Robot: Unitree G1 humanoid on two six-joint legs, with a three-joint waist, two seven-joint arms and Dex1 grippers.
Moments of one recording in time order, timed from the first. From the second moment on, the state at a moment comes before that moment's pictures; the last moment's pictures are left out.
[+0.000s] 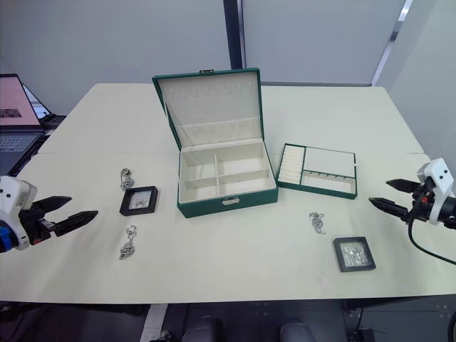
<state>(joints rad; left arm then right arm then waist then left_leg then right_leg) -0.07 1.00 0.48 0.25 -0.45 0.42 -1.01 -0.38 -0.96 -0.25 0.34 0.43 0.34 1.19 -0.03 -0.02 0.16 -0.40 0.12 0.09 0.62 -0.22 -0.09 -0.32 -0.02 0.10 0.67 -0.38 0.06</state>
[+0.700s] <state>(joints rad) -0.32 0.73 0.19 0.17 -0.37 0.47 -0.83 -0.70 -0.54 0.12 0.41 0.11 0.25 0.83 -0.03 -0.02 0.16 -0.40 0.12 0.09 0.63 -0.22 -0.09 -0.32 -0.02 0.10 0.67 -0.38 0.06</state>
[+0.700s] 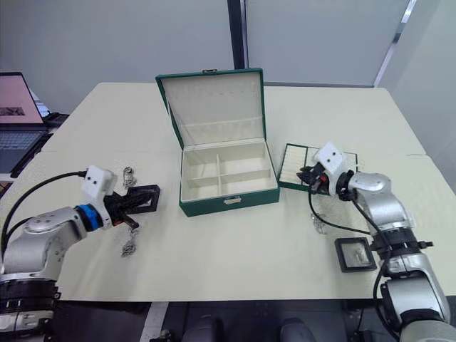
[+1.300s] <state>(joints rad) -0.42 0.63 0.14 0.22 -0.33 0.44 -0.79 -0.71 -0.41 0.18 0.34 0.09 0.29 0.86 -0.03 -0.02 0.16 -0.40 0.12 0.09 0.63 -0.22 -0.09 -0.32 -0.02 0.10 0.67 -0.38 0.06</state>
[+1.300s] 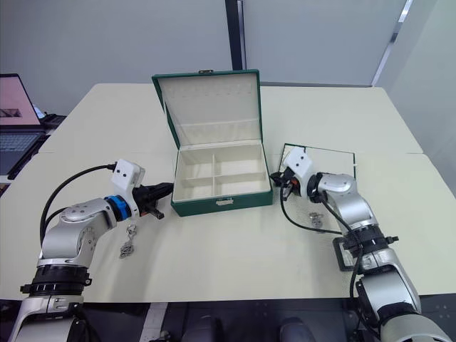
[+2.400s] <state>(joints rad) -0.45 0.62 0.14 0.29 -0.28 0.39 -0.82 -0.61 -0.44 0.17 0.15 0.10 0.40 0.94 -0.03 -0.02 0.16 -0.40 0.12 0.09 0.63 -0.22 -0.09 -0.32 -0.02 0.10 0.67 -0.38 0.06</state>
